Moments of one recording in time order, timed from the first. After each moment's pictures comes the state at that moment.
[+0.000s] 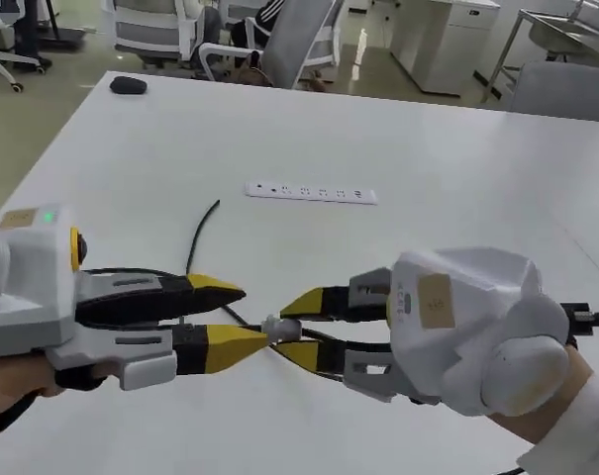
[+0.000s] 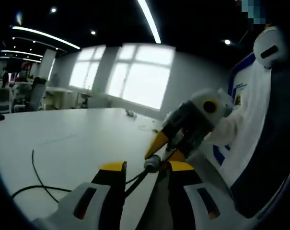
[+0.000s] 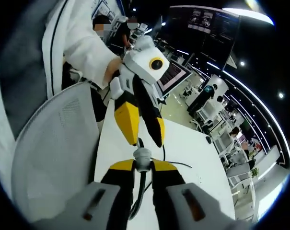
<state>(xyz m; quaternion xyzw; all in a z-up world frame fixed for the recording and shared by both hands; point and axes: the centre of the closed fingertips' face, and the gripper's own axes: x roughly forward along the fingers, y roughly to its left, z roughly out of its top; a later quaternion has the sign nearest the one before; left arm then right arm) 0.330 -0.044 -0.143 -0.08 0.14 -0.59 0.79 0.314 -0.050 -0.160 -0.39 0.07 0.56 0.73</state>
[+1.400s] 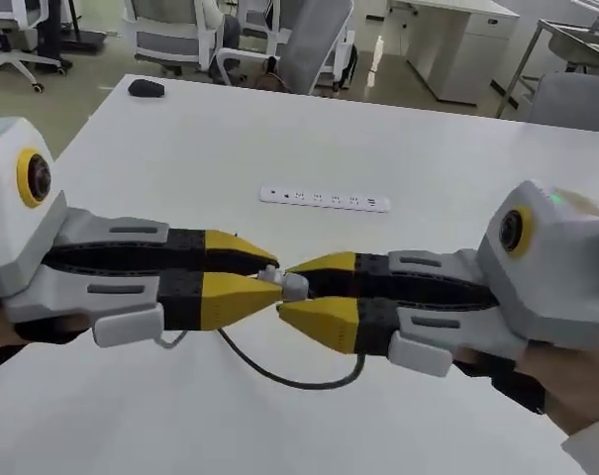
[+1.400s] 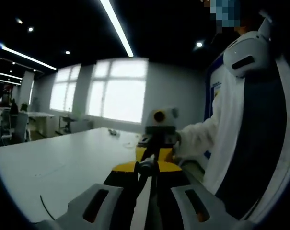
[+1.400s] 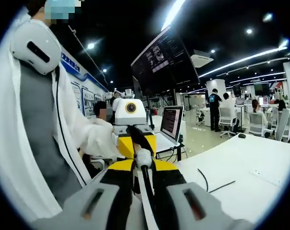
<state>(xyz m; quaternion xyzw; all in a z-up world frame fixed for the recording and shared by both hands) 0.307 -0.044 -0.064 -0.05 0.04 -0.65 0.76 0.298 -0.040 -0.077 0.04 0.07 0.67 0.73</state>
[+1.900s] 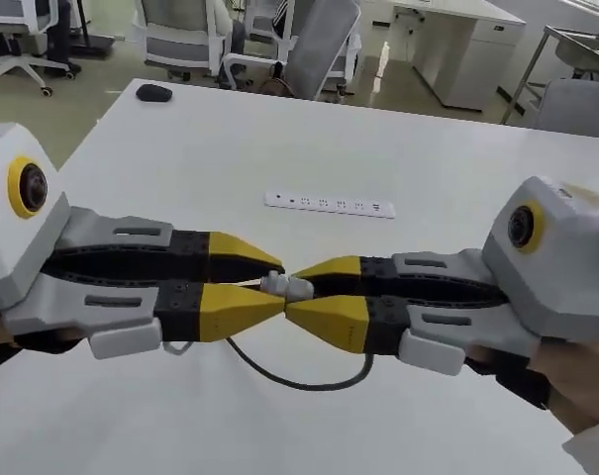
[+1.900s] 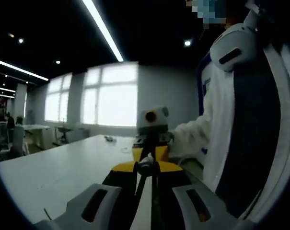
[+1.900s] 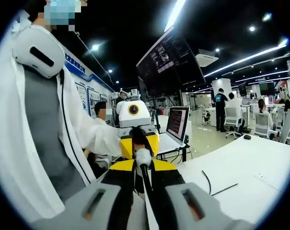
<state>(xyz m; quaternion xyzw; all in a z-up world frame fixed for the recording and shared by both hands) 0.297 -0.046 -0.058 -0.03 -0.01 -0.68 0.74 0.289 -0.037 -0.070 0.02 0.06 0.69 0.72</state>
